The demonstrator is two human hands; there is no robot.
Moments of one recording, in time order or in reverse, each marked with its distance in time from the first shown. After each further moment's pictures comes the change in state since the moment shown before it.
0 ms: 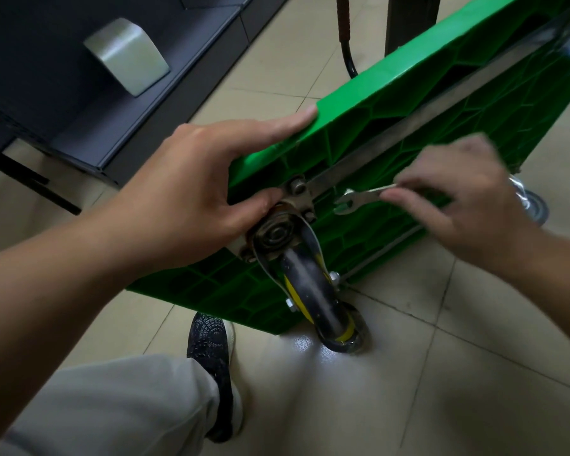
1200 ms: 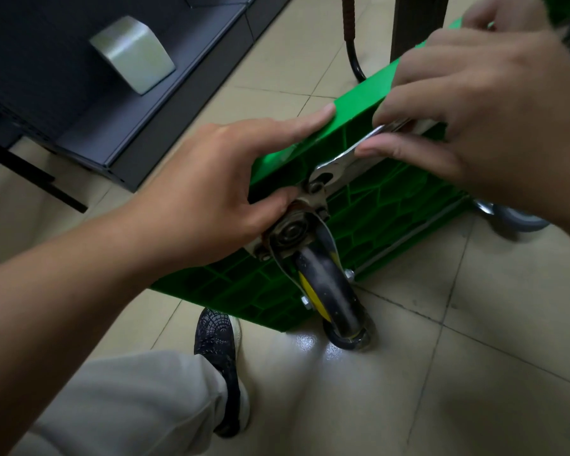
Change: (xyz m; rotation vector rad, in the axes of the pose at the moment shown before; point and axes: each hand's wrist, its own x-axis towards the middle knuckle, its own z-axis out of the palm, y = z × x) left_hand -0.001 -0.003 0.003 0.016 0.007 0.022; right_hand 0.074 -0.036 -0.052 -0.385 -0.137 -0.283
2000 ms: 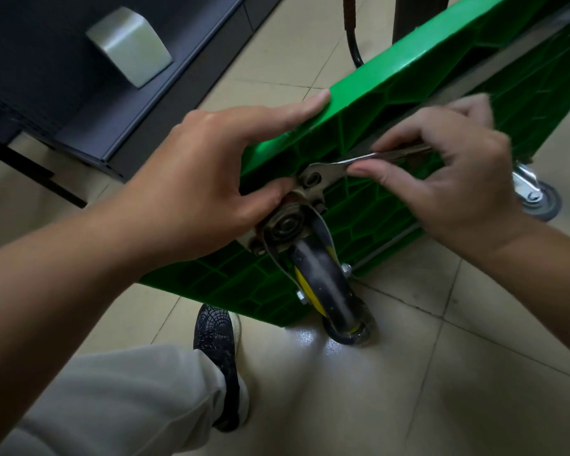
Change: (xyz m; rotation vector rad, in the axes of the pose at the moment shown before) left_hand -0.001 0.004 -0.001 -0.007 -0.013 -0.042; right_hand -0.037 -0.040 0.059 0.462 0.383 0.376
